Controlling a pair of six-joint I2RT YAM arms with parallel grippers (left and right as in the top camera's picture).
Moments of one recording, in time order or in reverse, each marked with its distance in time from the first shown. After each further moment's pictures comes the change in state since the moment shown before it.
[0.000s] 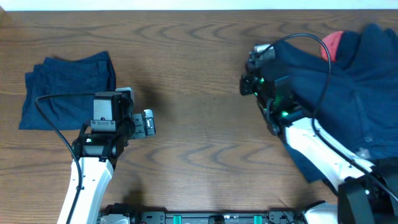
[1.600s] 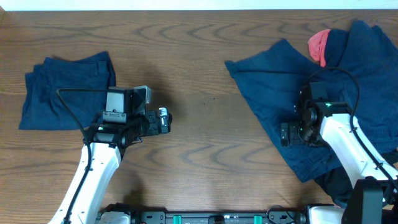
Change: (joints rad) left arm -0.060 0.124 0.004 0.053 0.221 -0.087; right arm -0.373 -0.051 0.016 -1.223 0.016 -0.116
